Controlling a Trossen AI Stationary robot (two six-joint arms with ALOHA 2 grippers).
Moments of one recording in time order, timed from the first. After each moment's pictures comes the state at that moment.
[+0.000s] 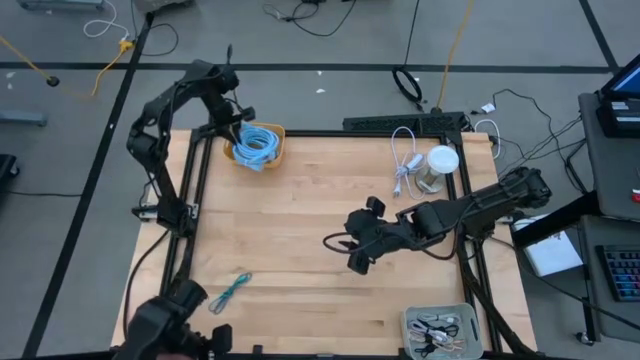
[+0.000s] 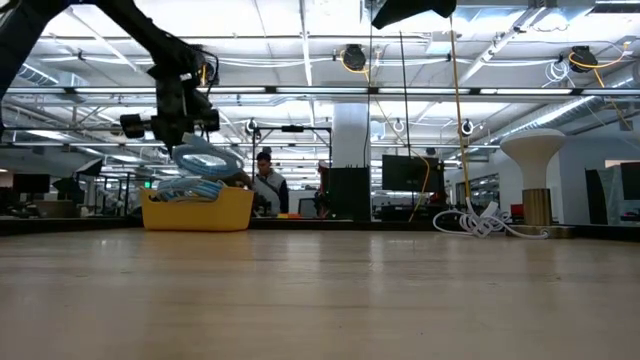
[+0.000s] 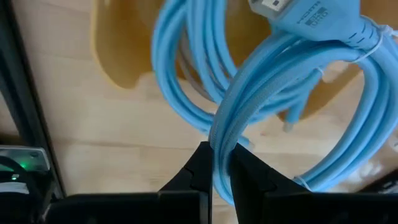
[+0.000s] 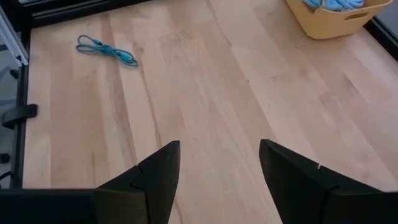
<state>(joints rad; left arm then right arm) 1.18 1.85 1.61 -1.57 0.46 -0.62 0.36 1.54 1.42 -0.72 0.42 0.54</state>
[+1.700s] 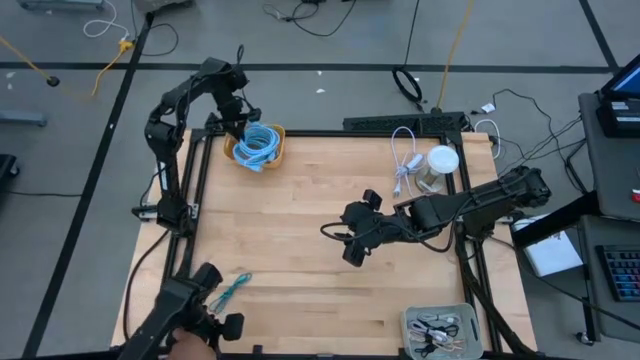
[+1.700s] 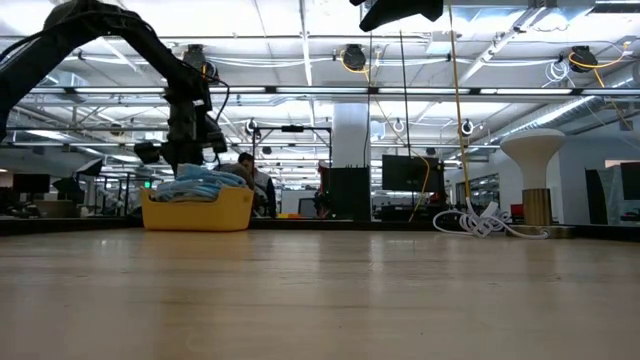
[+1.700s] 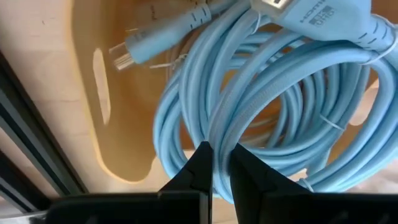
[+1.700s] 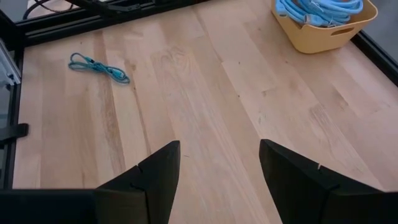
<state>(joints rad) 1.20 2.07 1.76 -1.57 0.38 -0.39 0.30 1.54 1.42 -0.67 0.42 0.50</state>
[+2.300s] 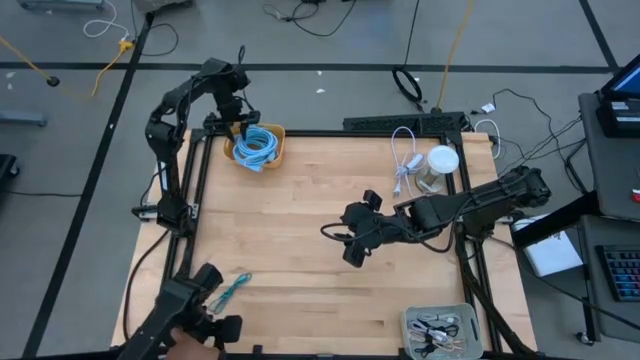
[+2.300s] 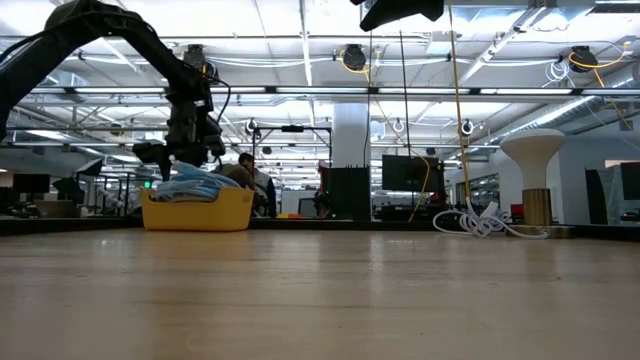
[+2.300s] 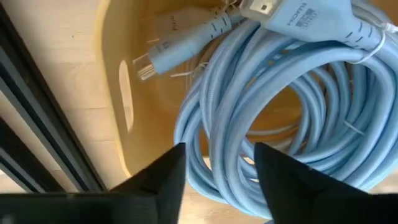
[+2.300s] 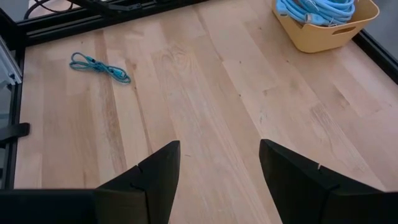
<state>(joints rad) 1.19 2.08 1.76 -1.57 0.30 -0.36 0.30 1.54 1.42 -0.67 0.42 0.50</state>
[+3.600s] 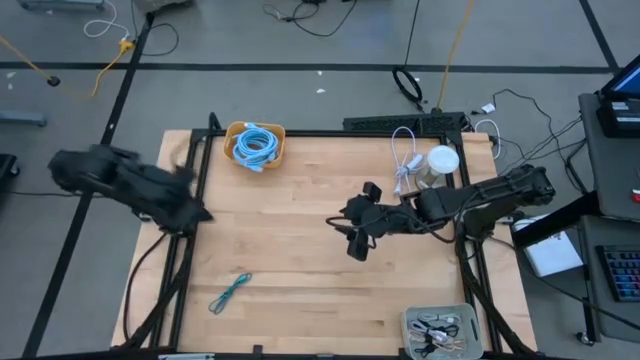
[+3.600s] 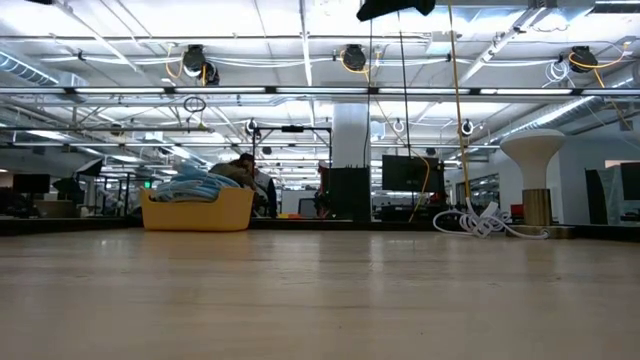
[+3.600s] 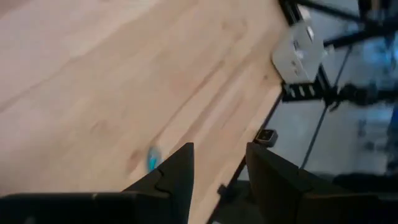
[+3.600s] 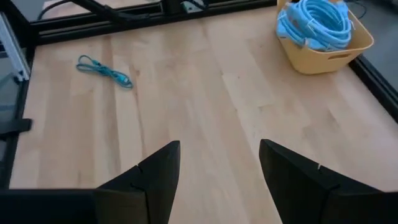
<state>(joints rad) -0.30 0.78 1.26 -1.27 -0.04 -1.19 0.27 1.50 1.42 -0.64 0.38 0.37</state>
